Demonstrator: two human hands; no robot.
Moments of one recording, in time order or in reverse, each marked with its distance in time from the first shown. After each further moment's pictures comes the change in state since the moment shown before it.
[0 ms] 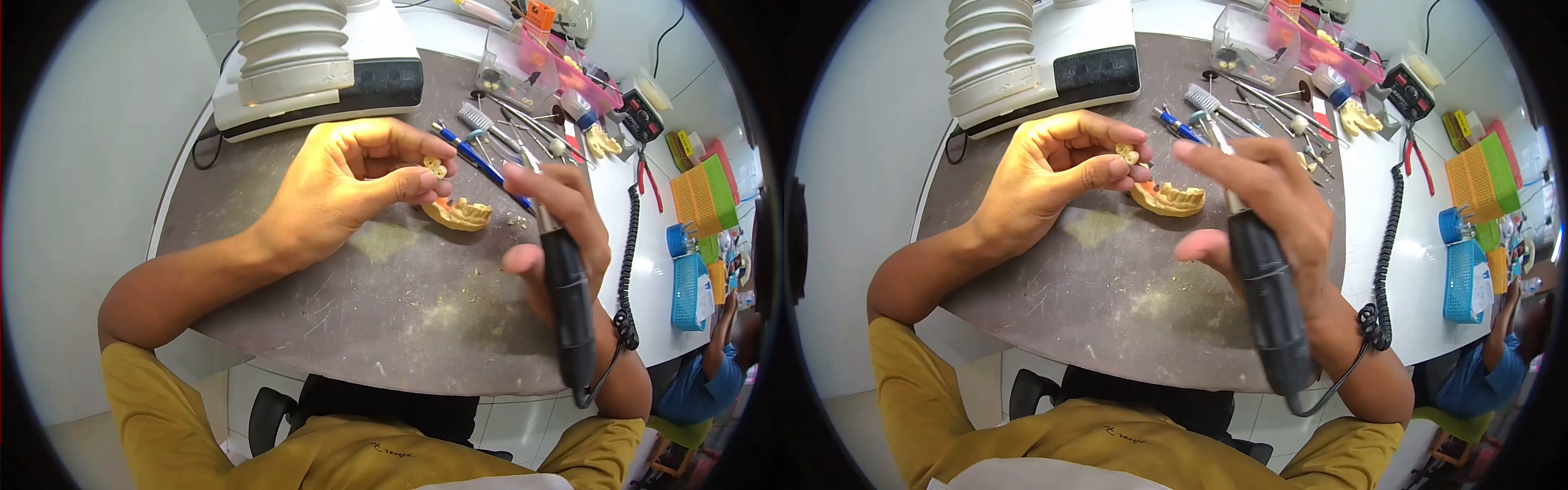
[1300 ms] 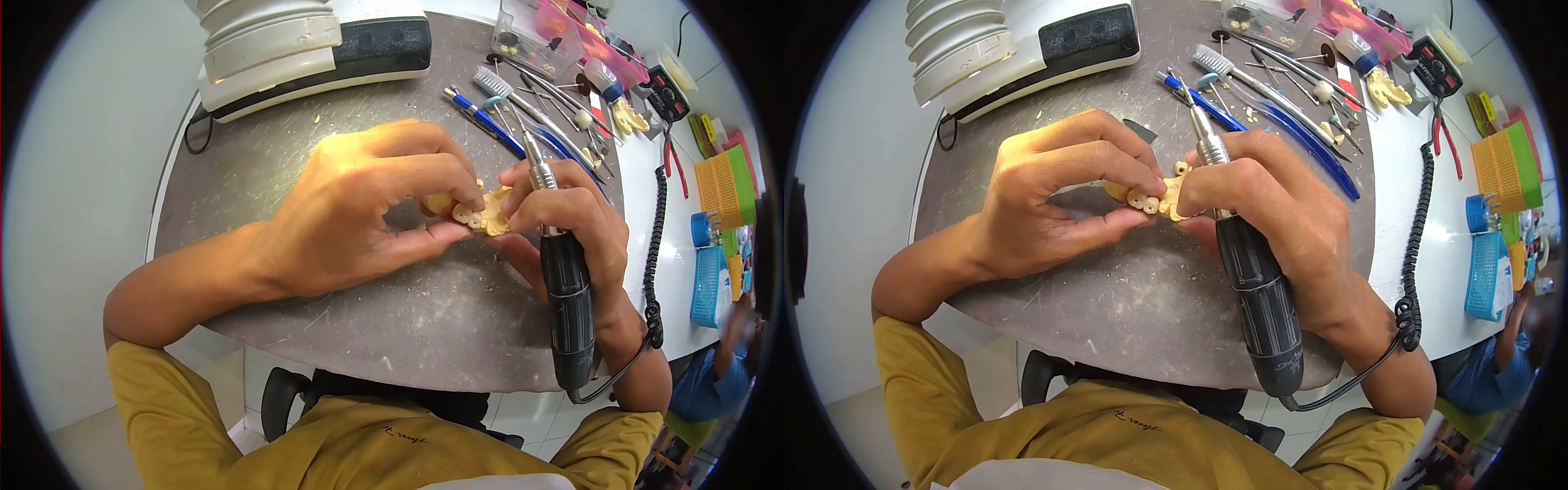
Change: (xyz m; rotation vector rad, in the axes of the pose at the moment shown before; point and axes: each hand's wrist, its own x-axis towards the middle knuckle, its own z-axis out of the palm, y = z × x) left_hand -0.005 -0.003 0.010 0.775 -0.145 0.429; right_hand -0.006 0.010 0.005 0.101 -0.112 -0.085
